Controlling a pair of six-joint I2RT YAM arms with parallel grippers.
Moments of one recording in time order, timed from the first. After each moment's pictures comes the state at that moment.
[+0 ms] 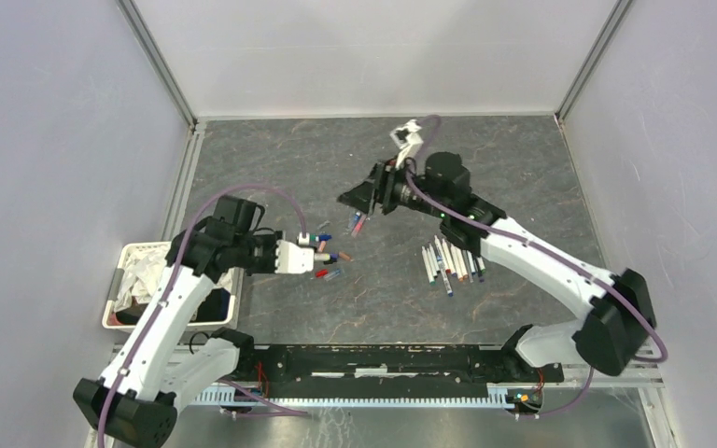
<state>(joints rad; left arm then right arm) -0.32 0.95 0.99 -1.08 0.43 1.23 0.73 1.32 1.06 0.17 -0.30 0.64</state>
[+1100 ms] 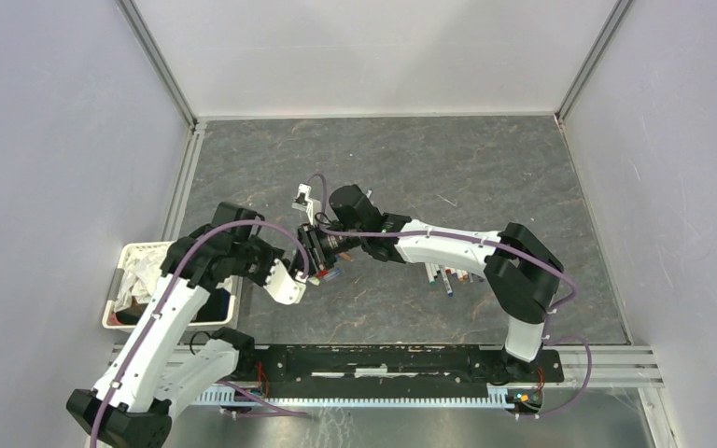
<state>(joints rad) -0.37 0.86 0.97 -1.16 0.29 1.73 1.00 1.83 1.29 0.13 -0.76 0.76</state>
